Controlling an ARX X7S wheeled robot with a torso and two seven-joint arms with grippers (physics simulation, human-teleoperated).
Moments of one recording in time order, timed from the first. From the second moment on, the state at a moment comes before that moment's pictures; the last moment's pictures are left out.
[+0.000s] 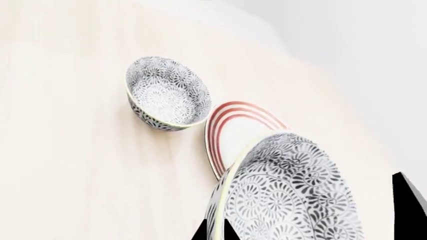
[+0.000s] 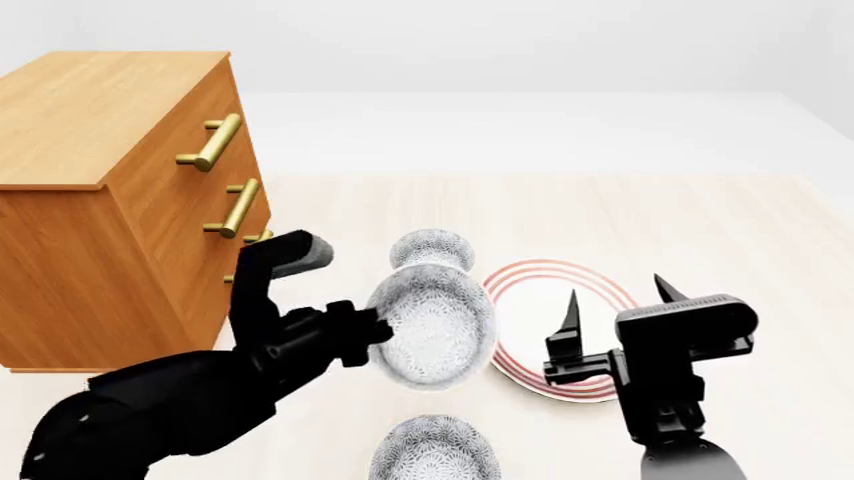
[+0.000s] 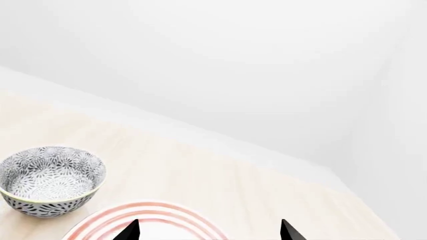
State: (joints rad) left arm -0.61 -0.11 -0.23 0.22 -1.07 -1.49 -0.35; right arm 0.18 0.32 -0.14 -0.41 -0.01 0.55 0.13
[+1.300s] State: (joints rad) left arm -0.27 -0.28 -0.23 0.54 -1.90 -1.43 -0.94; right arm 0.13 0.34 -0.09 -0.44 0.03 0.54 0.15
